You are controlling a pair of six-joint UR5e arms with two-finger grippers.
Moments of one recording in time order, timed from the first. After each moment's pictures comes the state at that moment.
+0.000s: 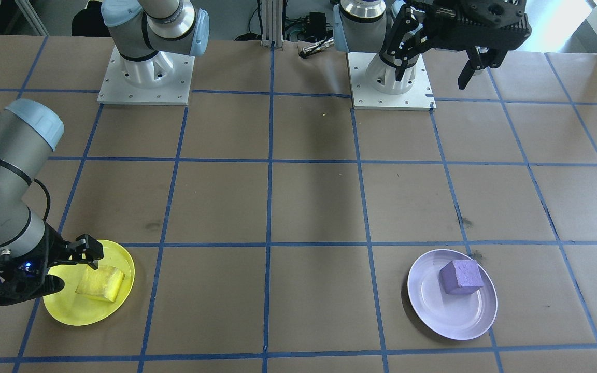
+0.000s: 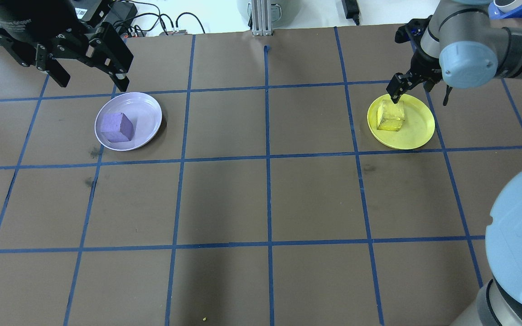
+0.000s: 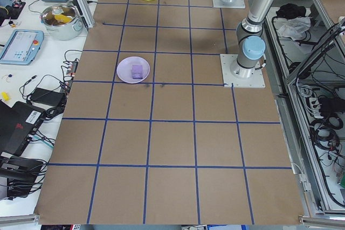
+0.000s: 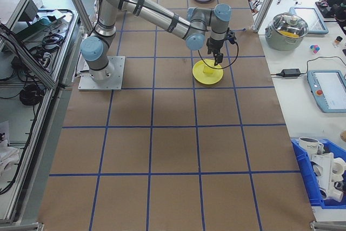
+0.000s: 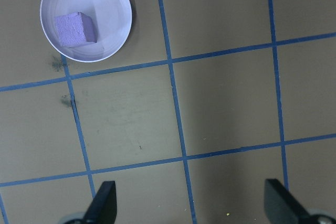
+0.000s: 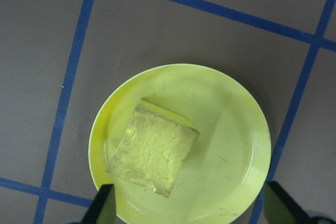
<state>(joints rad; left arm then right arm) -1.59 -1.55 -1.31 -1.84 1.58 0.12 1.38 -1.14 1.58 -2.05 -1.60 -0.49</state>
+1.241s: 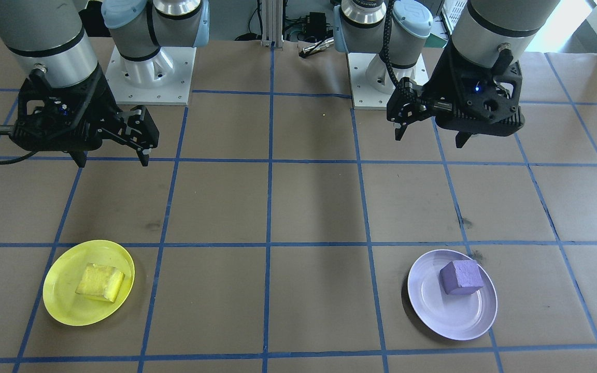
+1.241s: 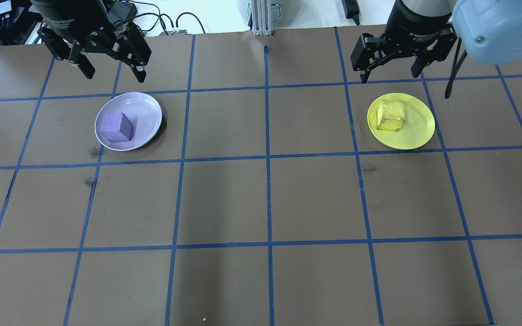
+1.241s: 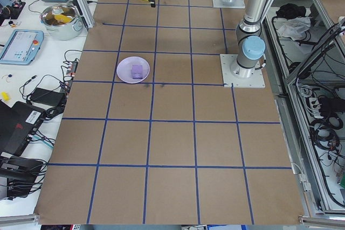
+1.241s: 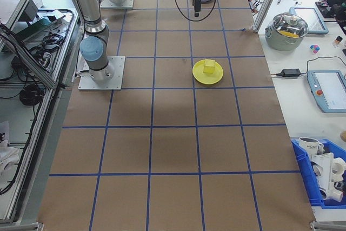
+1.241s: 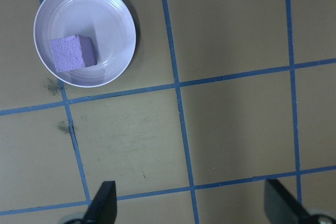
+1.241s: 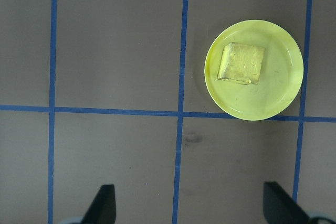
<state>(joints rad) -1.58 -1.69 -1.31 -1.74 1.59 0.13 1.60 -1.50 1.50 -1.66 -1.59 -0.02</state>
